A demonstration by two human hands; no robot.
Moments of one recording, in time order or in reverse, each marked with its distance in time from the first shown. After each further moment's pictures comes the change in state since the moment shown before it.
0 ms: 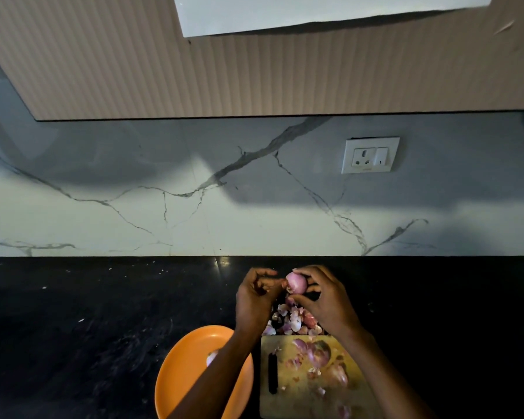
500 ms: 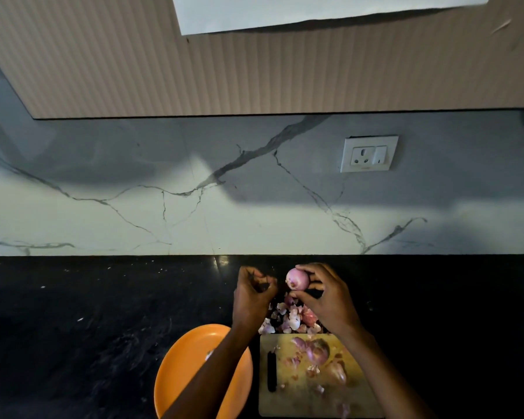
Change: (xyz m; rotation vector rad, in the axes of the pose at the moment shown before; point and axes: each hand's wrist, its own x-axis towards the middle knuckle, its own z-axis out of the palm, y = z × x) left_hand 0.004 -0.005 -0.005 0.126 0.043 -0.054; right_hand -0.003 -0.003 -0.003 0.069 0.054 0.052
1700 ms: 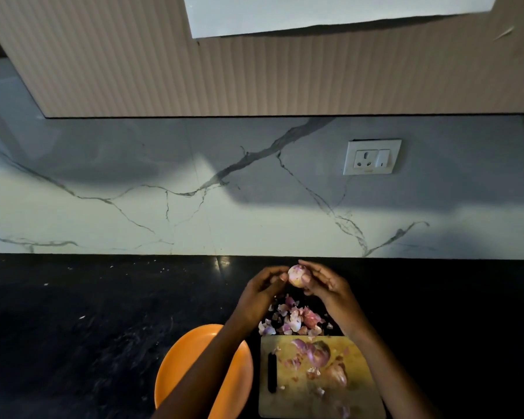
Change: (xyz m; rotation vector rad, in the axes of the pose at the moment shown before) left_hand 0.004 0.018 -0.005 0.010 -0.346 0.012; right_hand 0.007 -0.009 -0.009 0.447 -0.136 0.272
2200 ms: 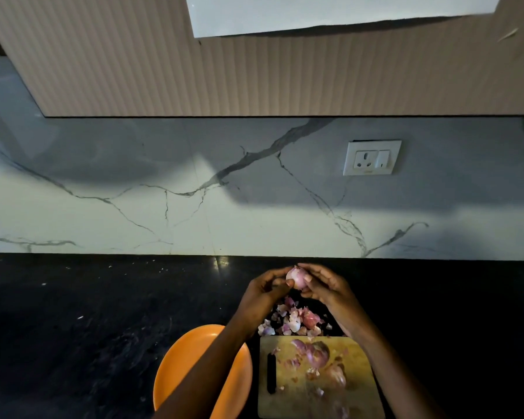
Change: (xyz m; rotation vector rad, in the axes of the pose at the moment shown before) left_hand -0.004 0.006 0.004 -0.164 -0.049 -0.033; right_hand 0.001 -0.004 -0.002 0.065 -0.027 0.079
